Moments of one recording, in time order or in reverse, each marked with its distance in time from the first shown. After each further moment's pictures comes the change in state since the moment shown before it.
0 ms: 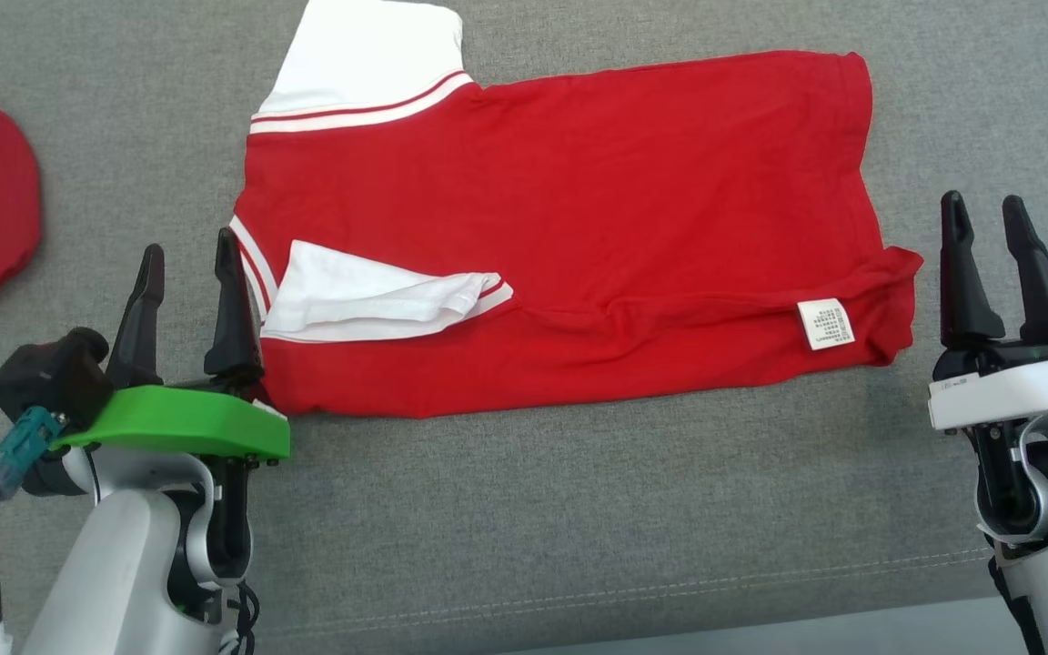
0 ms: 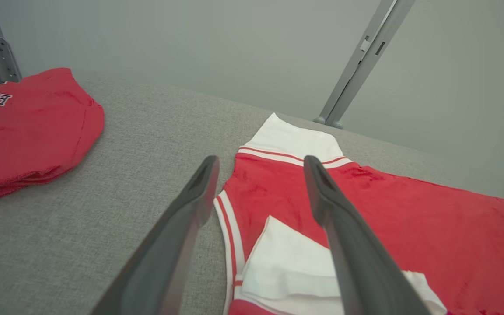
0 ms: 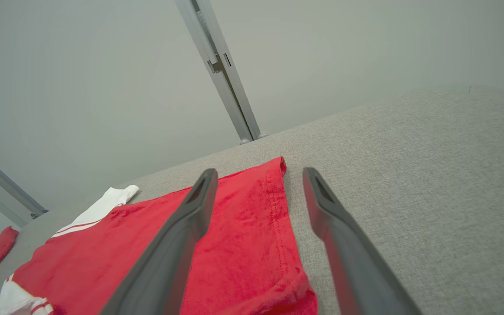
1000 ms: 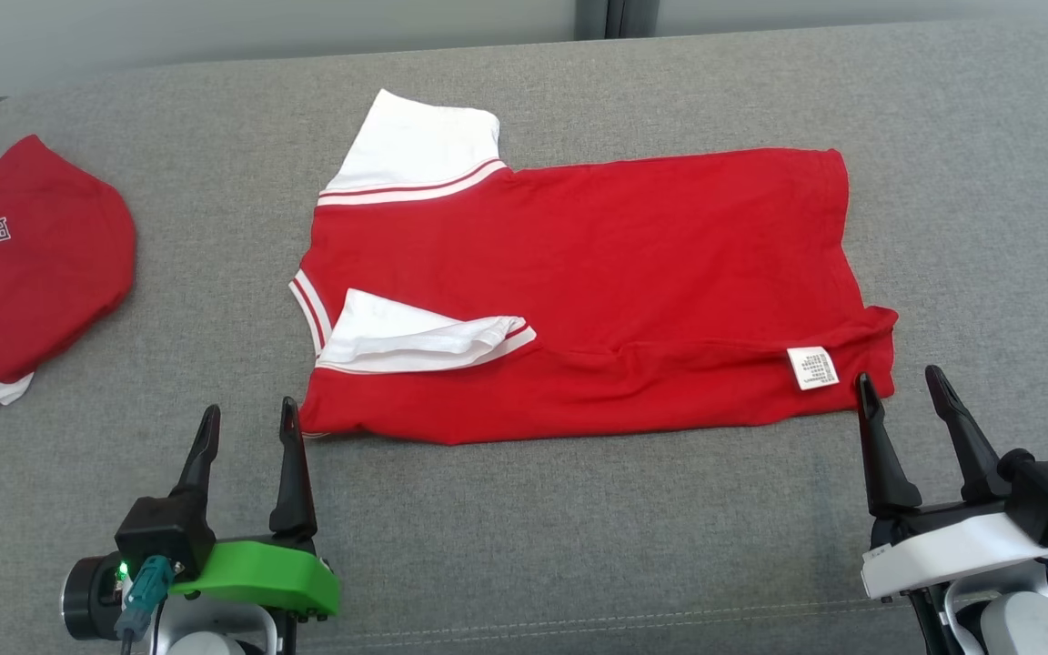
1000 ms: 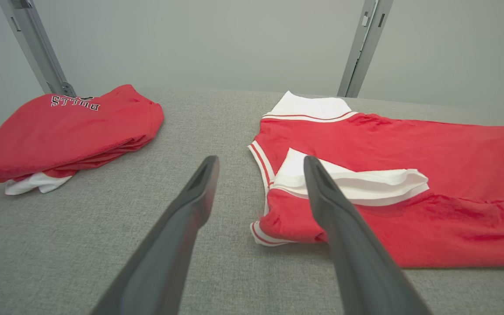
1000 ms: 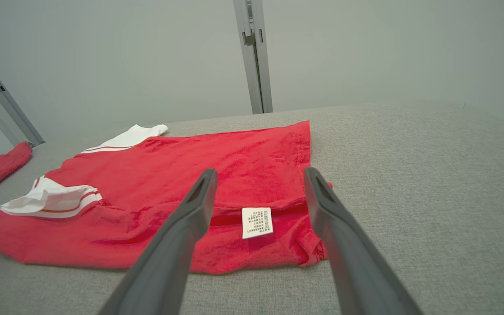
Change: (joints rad) left arm 0.243 0.005 -0.091 0.020 0.207 0.091 -0.099; right arm 0.291 0.142 -0.026 -0.078 -0.395 0.000 -0.007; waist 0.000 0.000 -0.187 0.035
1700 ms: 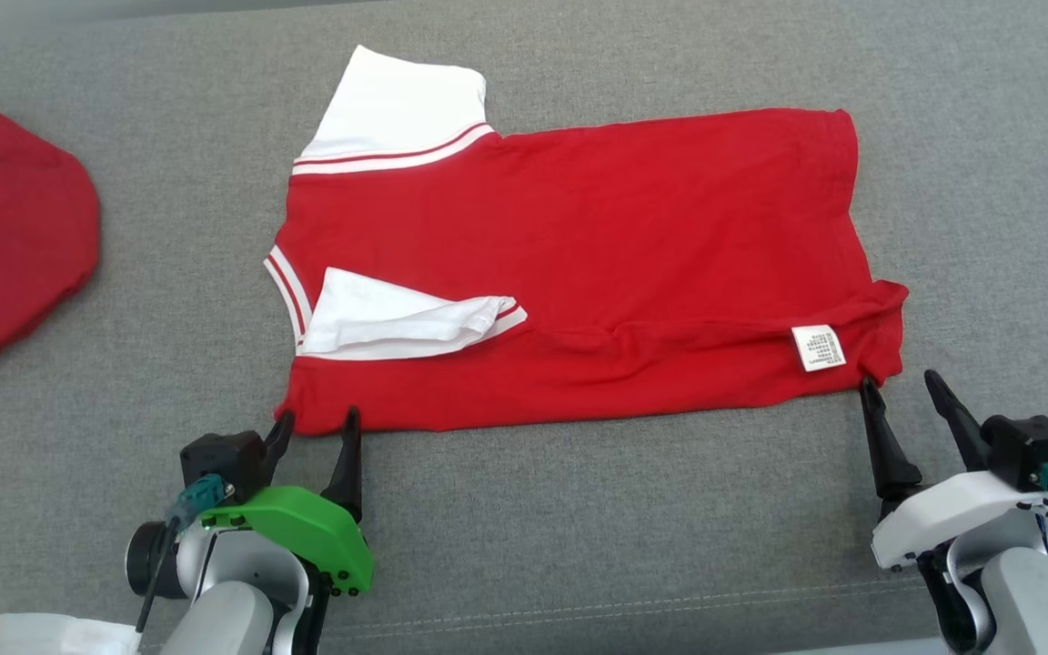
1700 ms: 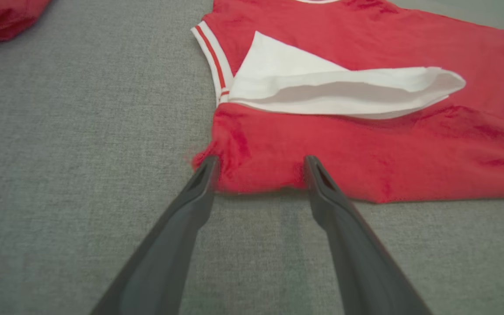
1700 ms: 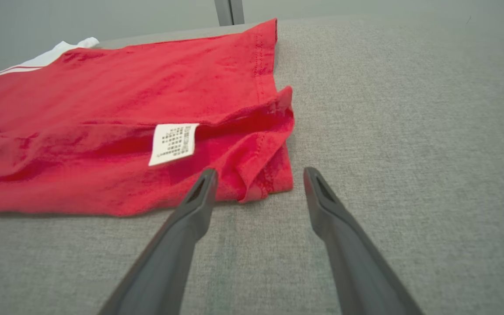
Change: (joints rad) left arm -0.135 -0.033 -0.072 0.190 -0.094 -0.105 0.209; right arm -0.154 -0.070 0.033 0.321 0.026 0.000 0.009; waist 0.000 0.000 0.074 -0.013
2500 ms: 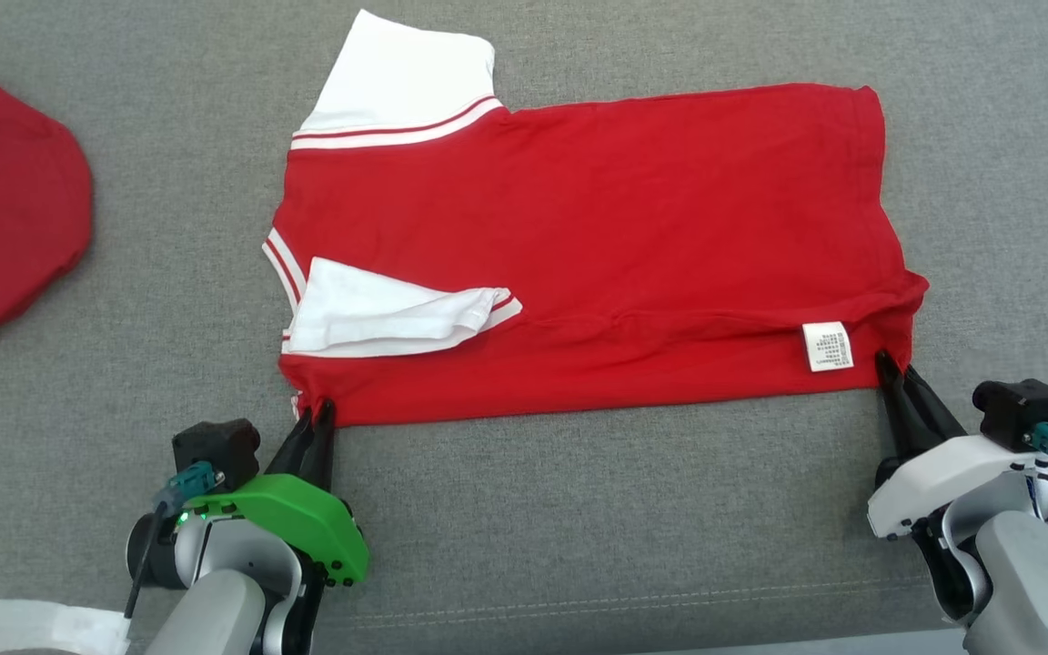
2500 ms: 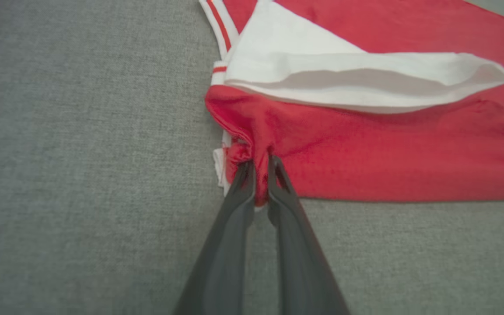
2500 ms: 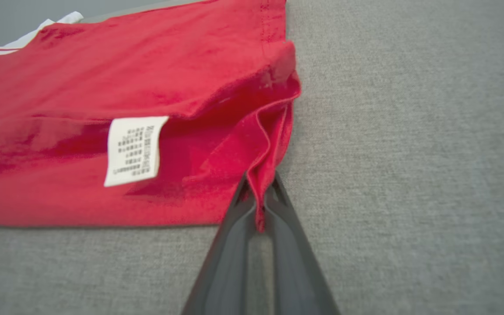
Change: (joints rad) left arm -0.048 -0.009 0.007 0.073 -0.057 -0.039 0.006; right arm -0.147 -0.053 0.104 0.178 0.109 0.001 -0.012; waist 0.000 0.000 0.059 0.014
